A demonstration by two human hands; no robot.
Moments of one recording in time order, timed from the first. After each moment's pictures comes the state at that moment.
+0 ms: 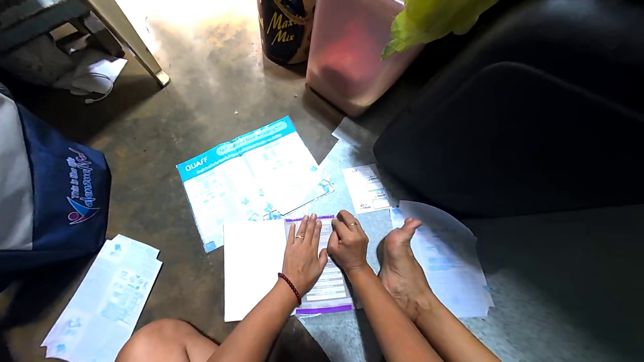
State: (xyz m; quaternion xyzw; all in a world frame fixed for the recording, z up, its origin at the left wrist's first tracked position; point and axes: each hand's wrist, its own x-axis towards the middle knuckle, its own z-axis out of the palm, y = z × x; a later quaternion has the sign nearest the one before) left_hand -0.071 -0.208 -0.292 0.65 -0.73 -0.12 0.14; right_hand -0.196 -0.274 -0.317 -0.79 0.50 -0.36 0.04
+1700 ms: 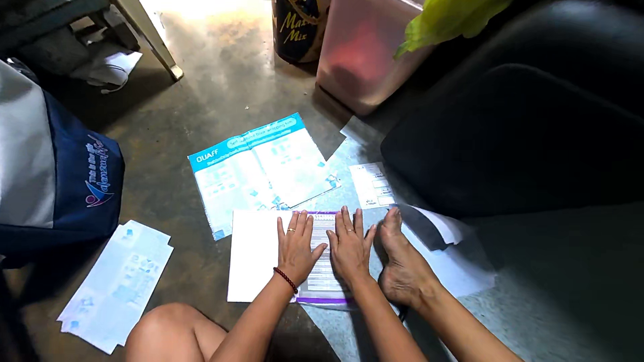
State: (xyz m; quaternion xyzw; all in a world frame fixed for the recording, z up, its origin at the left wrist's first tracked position) left_hand -0.050 -0.196 -0.276 0.70 -0.67 -0.18 0.16; right_hand -0.191 -0.237 -0.296 -0.80 0.58 -0.10 0.11
